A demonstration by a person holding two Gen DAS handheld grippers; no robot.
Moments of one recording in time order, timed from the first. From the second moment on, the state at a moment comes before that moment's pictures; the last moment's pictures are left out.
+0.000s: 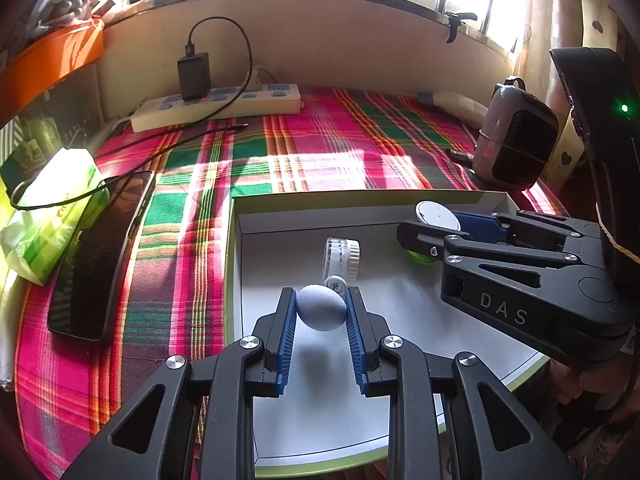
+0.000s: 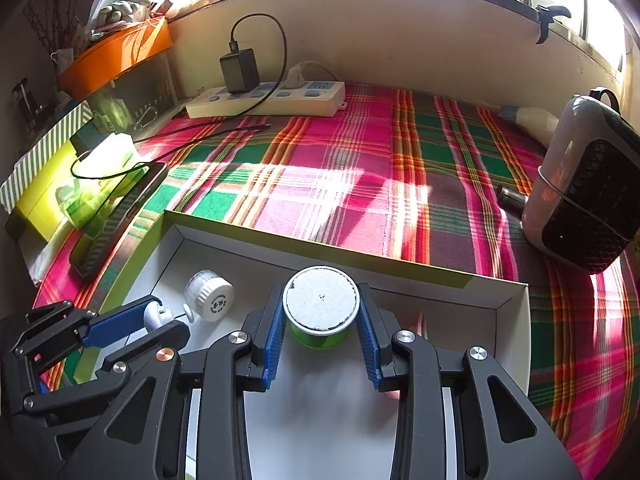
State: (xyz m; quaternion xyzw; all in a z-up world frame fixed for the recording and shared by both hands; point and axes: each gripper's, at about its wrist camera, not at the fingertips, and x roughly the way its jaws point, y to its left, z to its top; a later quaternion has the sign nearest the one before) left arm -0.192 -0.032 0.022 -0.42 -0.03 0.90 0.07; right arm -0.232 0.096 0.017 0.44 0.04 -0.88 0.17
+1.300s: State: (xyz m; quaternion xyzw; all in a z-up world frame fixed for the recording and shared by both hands) left arm -0.192 -0.028 0.018 -0.42 -0.01 0.90 0.07; right arm -0.229 0.092 0.017 0.44 0.04 -0.88 0.17
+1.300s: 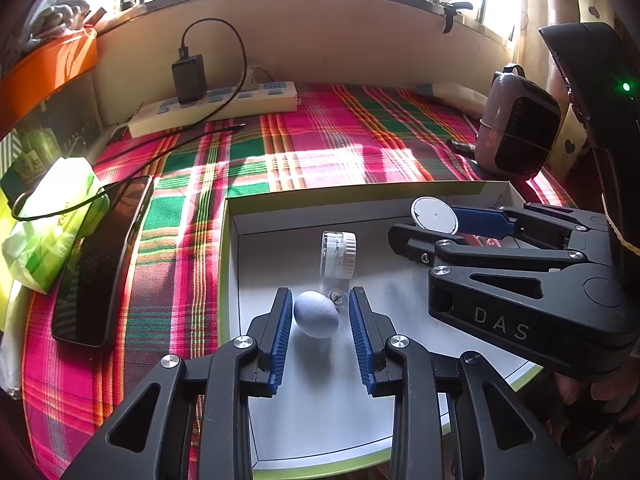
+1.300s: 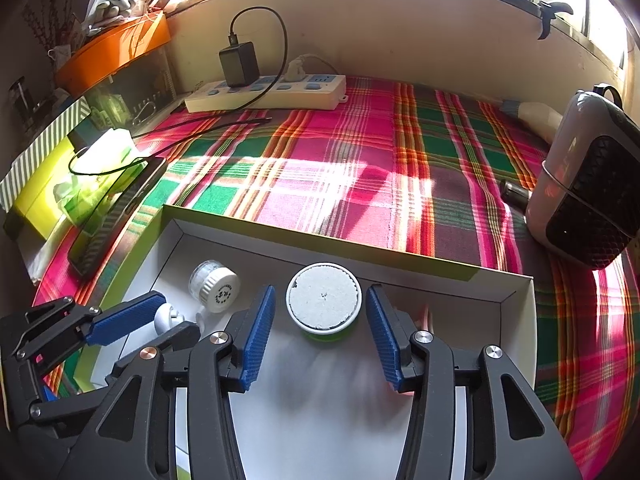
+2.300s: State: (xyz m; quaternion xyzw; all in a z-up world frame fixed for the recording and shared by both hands) left arm -0.150 -0.030 0.039 -0.40 -0.02 0.92 0.07; right arm -0.182 0.109 0.036 0.41 0.01 -0.89 0.18
